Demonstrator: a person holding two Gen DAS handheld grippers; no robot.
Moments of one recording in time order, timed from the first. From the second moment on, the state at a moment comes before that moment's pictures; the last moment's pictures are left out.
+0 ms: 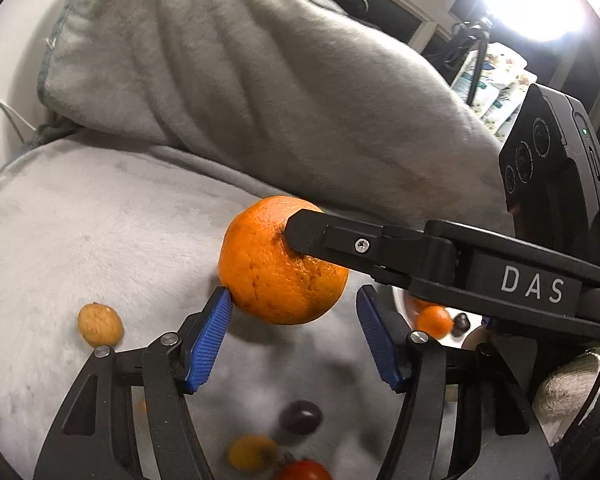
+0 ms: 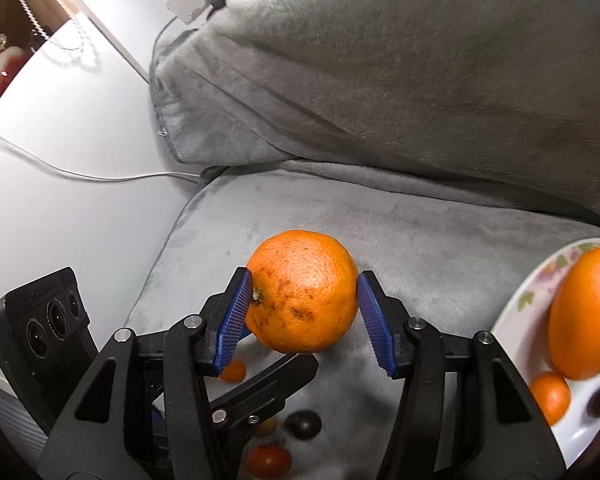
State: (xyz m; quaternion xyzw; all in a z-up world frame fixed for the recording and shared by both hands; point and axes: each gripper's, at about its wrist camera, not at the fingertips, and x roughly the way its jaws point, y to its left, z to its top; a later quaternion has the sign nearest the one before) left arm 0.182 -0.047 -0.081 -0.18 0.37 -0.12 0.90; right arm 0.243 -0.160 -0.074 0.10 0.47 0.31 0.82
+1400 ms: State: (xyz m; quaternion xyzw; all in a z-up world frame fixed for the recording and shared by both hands) left arm 0.124 -0.198 -0.067 -0.11 0.38 -0.28 0.88; right arm 0.151 -0.350 -0.057 0.18 0.43 0.21 0.86
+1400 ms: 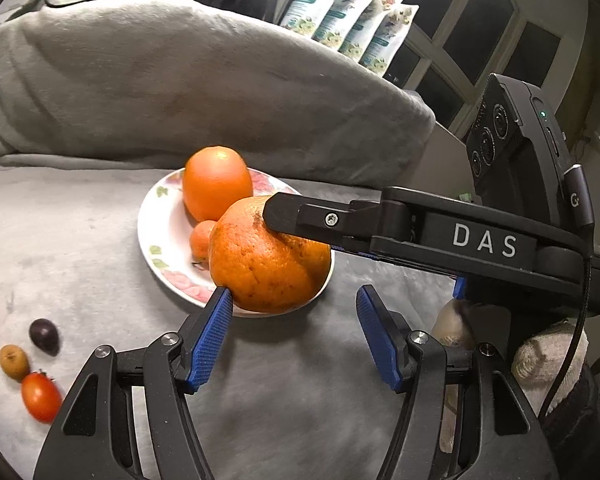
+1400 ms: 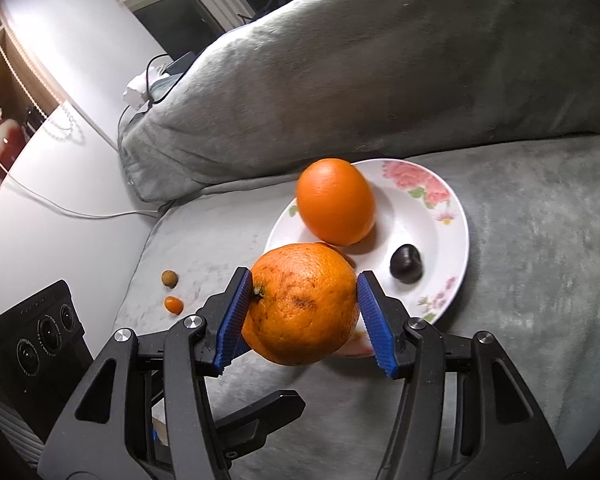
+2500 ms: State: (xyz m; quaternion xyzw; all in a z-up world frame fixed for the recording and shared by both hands) left arm 0.107 -0.158 -0.062 -0.10 0.36 -0.26 0.89; right arm 0.132 -0.358 -0.041 0.15 0.37 0.18 0.90
